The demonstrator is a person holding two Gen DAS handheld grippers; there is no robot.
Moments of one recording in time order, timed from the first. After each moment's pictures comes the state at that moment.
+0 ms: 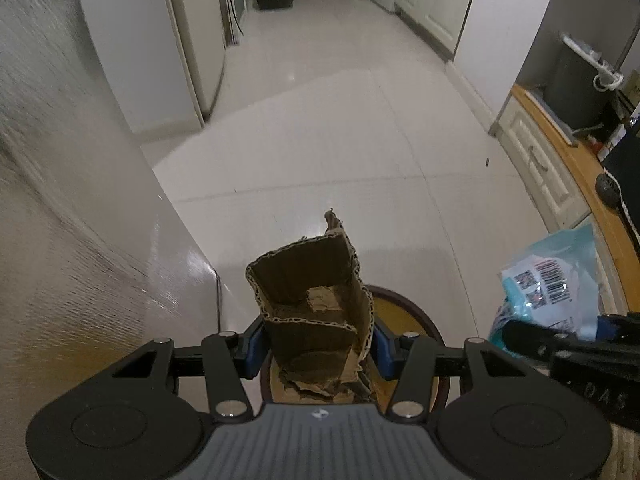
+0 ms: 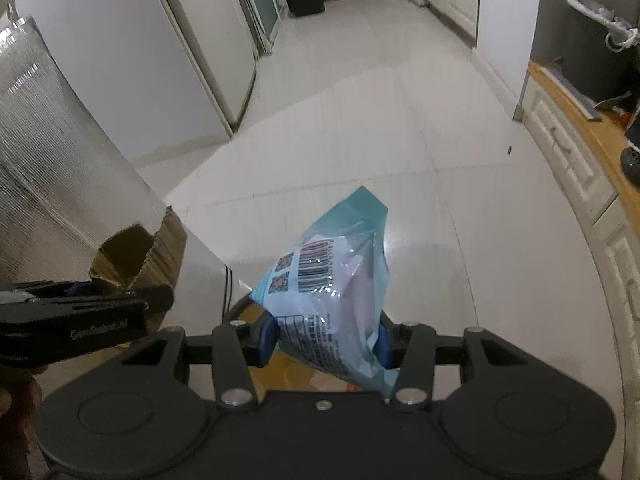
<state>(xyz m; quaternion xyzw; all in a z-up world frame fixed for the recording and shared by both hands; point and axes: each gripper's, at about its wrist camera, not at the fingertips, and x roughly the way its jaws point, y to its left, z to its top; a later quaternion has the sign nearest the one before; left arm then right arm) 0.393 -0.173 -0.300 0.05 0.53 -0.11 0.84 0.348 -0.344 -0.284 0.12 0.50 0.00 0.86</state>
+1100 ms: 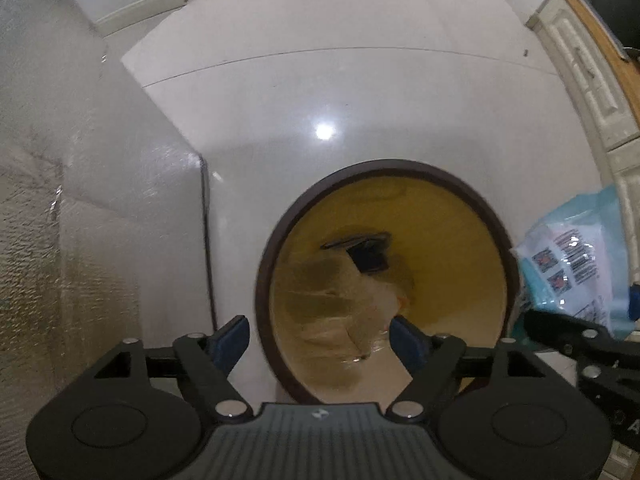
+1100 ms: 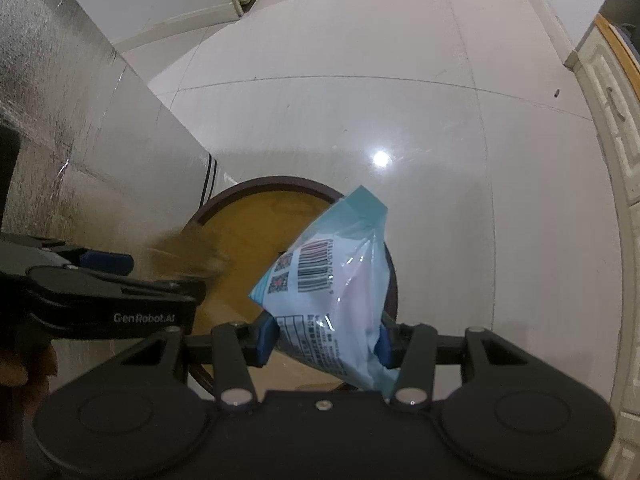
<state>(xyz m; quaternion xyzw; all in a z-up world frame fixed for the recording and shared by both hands) 0.434 -0.161 -0.431 0.07 0.67 -0.09 0.73 0.402 -0.322 -0.382 0.05 0.62 0.05 0.78</state>
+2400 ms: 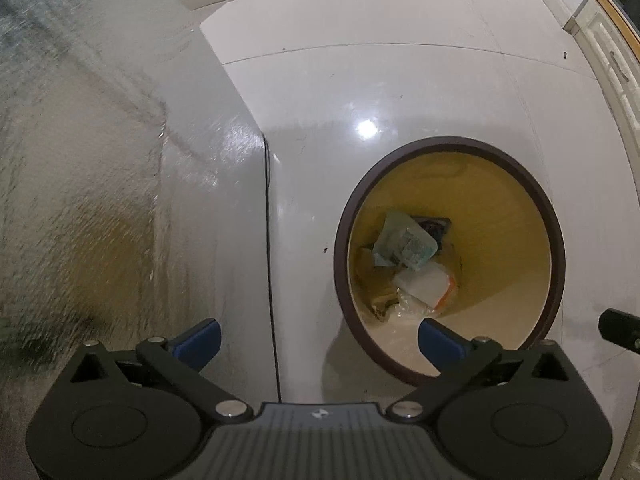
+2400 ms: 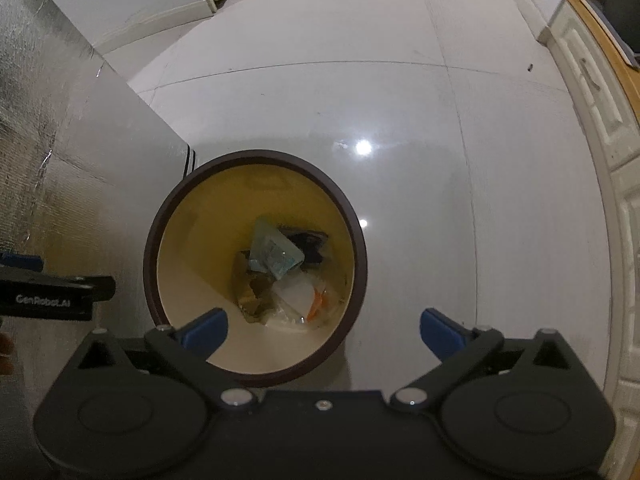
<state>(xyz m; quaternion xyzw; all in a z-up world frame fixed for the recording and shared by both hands) 0.401 -0.122 -0.404 0.09 0.67 -0.03 0.73 0.365 -0.345 -0.379 0.07 0.63 0.00 0.77</state>
